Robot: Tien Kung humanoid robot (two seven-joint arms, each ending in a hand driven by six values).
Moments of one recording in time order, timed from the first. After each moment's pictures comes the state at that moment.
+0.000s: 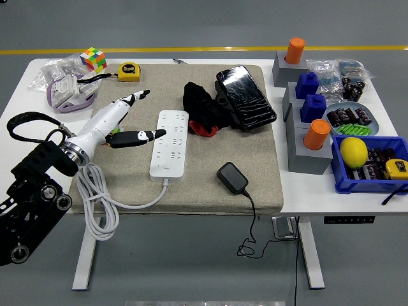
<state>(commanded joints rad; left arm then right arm) -0.33 0.31 -1.11 -1.39 1.86 0.02 0.07 0.00 -0.29 1.40 0.31 -1.22 0.11 -0.14</state>
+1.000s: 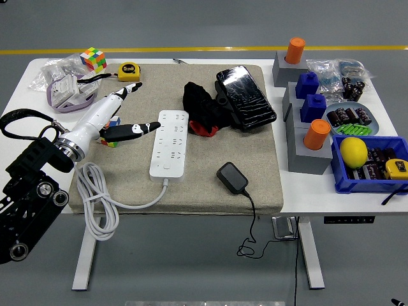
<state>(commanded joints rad) -0.33 0.29 -1.15 -1.39 1.87 0.02 0.07 0.03 -0.27 1.43 0.32 -1.21 0.11 -0.13</state>
